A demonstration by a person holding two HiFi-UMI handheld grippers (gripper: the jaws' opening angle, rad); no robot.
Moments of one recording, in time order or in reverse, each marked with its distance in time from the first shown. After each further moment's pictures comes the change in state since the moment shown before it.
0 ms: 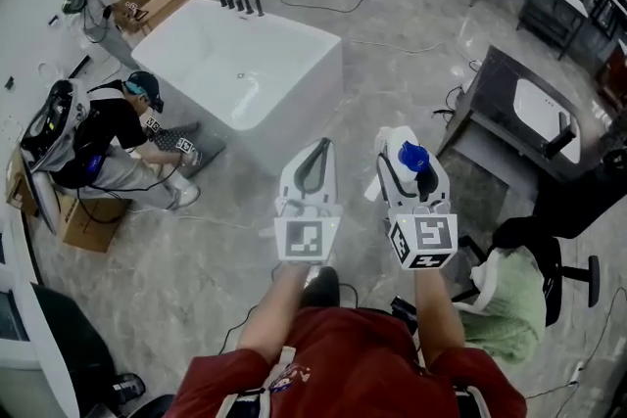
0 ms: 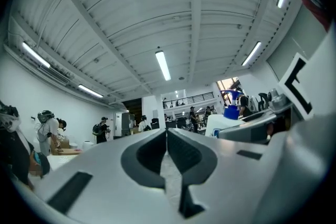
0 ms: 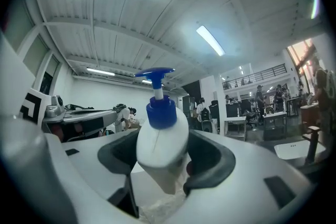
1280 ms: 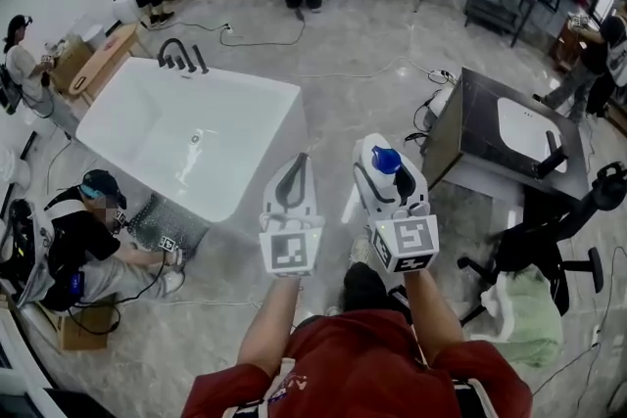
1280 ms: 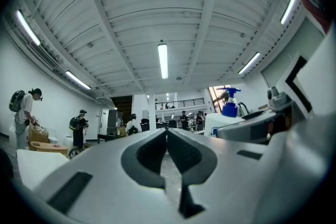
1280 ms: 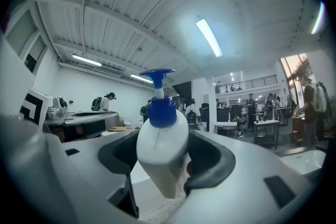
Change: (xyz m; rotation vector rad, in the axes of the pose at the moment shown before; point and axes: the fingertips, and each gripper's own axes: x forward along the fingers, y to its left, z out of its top) left arm 0.235 0.119 -0.078 -0.082 -0.029 -0.141; right arm 0.247 -0.058 -0.008 -0.060 0.007 -0.146
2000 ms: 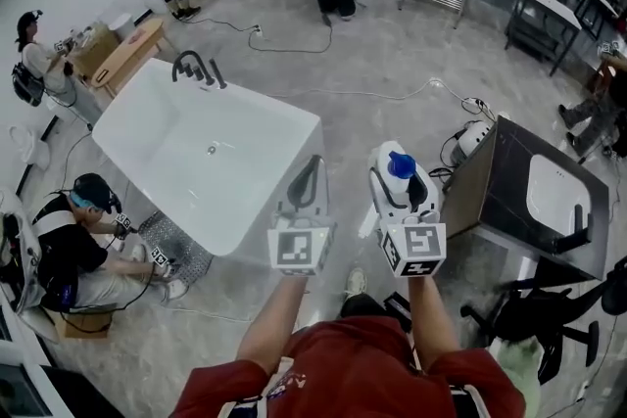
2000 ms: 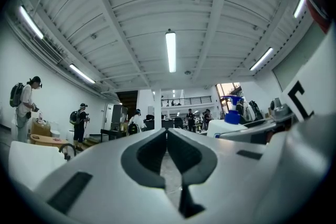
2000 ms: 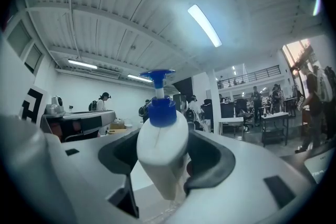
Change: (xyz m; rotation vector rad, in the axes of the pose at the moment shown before) left arm 0.178 0.042 -0.034 0.015 0.035 0.043; right arm 0.166 -0.102 -0.006 0.056 0.010 0.043
